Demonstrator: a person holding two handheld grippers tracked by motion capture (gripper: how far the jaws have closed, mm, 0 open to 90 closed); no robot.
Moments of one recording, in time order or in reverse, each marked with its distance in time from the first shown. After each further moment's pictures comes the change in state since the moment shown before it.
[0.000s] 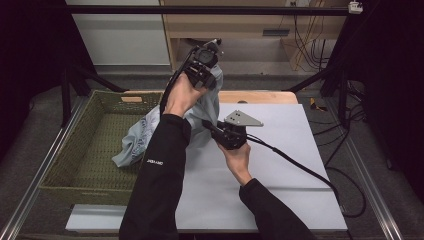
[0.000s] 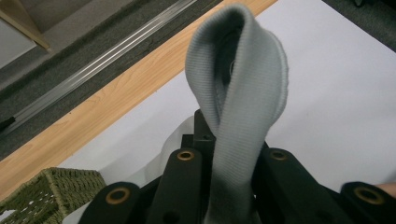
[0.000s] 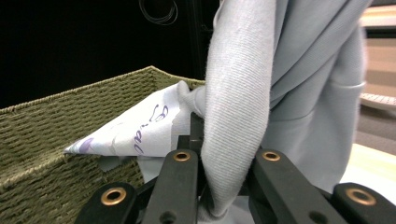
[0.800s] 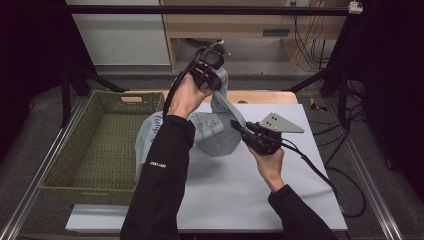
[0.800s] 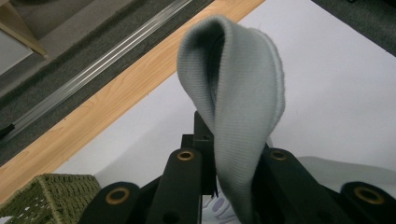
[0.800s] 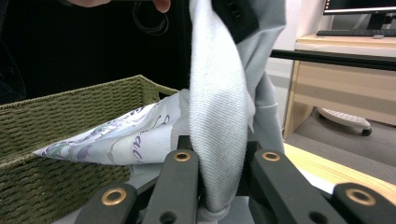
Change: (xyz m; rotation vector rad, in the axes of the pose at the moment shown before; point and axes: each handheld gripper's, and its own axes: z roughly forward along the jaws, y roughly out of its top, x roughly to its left) left arm -0.018 0.005 -0.005 0.003 -0.011 0.044; right arm -0.021 0.022 -0.083 -0.034 -0.049 -0.074
